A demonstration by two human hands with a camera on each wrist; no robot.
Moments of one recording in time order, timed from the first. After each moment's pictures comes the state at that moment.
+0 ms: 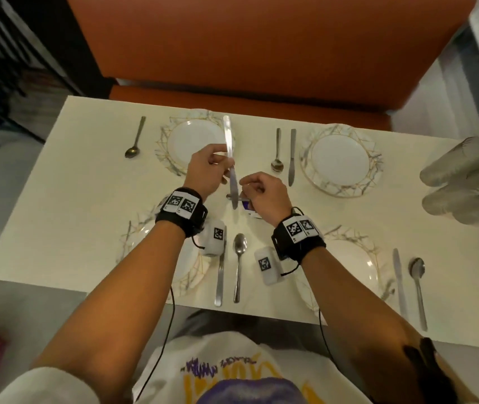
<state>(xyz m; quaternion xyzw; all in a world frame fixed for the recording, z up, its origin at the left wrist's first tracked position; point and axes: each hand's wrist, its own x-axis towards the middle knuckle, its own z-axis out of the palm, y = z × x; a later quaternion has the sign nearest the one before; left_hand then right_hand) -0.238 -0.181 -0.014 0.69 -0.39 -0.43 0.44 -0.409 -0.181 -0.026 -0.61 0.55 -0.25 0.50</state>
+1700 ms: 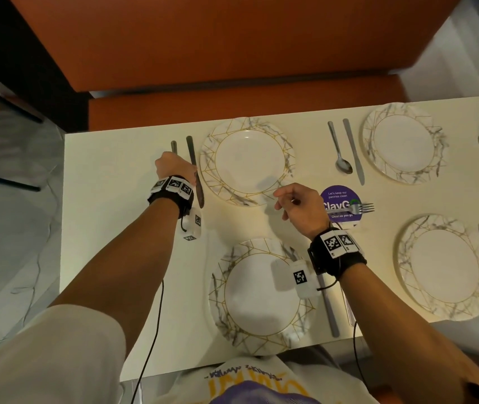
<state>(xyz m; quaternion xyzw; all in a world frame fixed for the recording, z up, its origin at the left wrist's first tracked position) 0.034 -0.311 -0.111 0.86 -0.40 -0.31 0.07 -0.245 -0.205 -0.081 -0.52 0.67 -0.26 0.45</state>
